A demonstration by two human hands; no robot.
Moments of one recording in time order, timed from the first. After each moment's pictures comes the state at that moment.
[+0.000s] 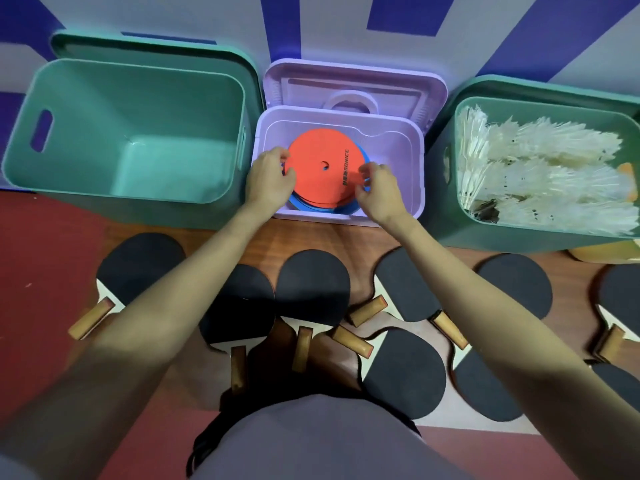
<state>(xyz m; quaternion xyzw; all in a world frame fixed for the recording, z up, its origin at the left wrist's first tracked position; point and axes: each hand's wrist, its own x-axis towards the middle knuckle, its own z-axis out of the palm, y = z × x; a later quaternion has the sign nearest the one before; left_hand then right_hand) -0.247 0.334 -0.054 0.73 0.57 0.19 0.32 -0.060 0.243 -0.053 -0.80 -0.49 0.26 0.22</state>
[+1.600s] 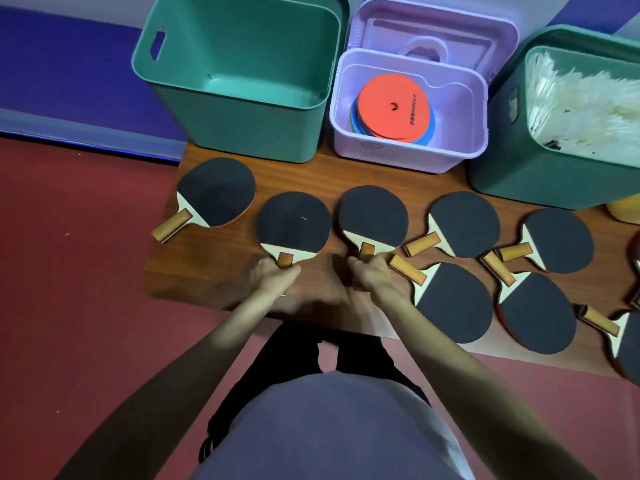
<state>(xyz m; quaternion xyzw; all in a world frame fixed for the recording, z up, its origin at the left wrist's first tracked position) -0.454 0.084 -0.085 0.48 0.74 0.02 0.46 -0.283 0.041 -0.083 -0.81 -0.16 0.50 0.27</state>
